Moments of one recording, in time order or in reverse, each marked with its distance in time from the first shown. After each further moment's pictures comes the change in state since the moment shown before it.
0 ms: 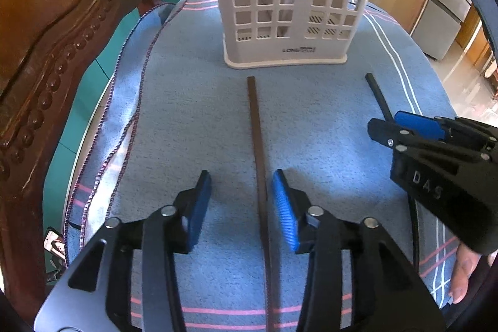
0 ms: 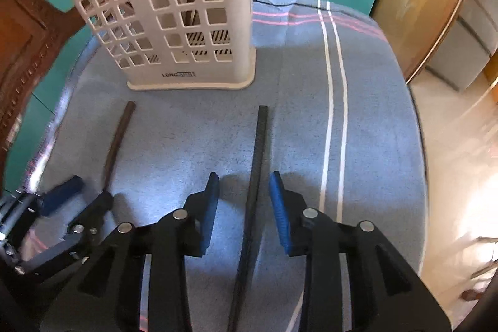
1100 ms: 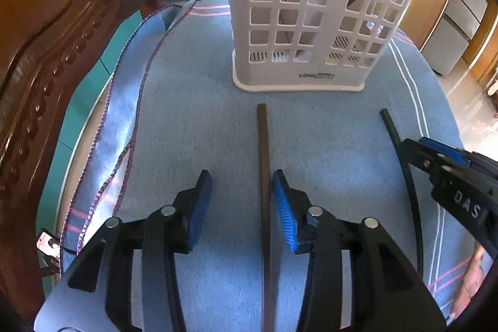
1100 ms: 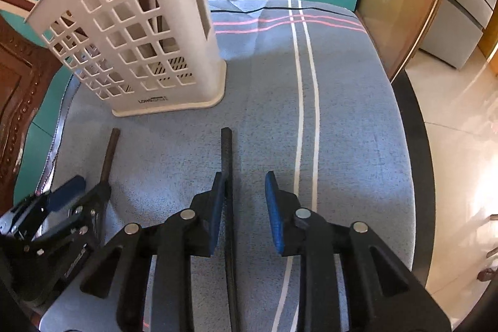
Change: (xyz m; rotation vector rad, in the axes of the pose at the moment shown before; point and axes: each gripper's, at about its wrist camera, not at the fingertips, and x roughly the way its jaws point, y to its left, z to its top) left arm 0.014 0.010 0.020 -0.060 -0.001 -0.001; right arm -0.007 -0.039 0.010 0.123 0.000 0.042
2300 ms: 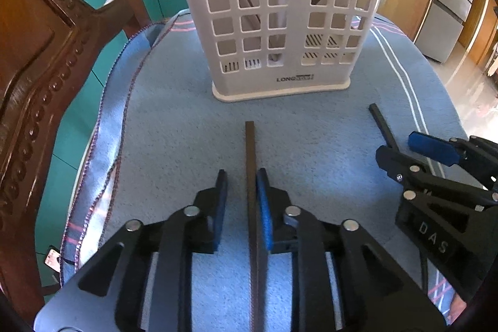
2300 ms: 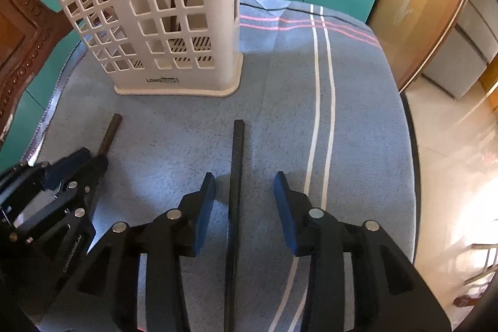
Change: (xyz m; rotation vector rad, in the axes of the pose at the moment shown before) left arm -0.012 -0.034 -0.010 0.087 -0.049 0.031; right arm 0.010 0.023 -0.007 -0.136 -0.013 -0.057
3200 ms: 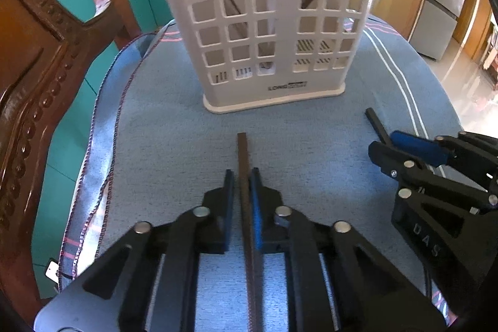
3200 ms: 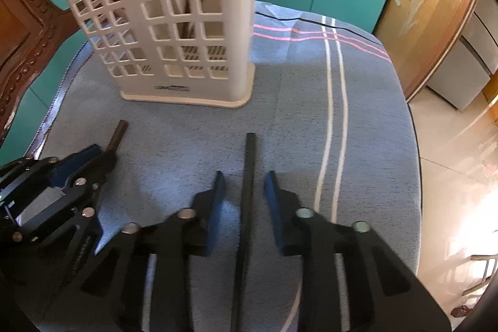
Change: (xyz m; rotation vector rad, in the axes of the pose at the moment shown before) left arm 0.009 -0.004 0.011 0.043 -0.032 -0.019; right arm 0.001 0.009 0.001 -0.037 -0.033 0.030
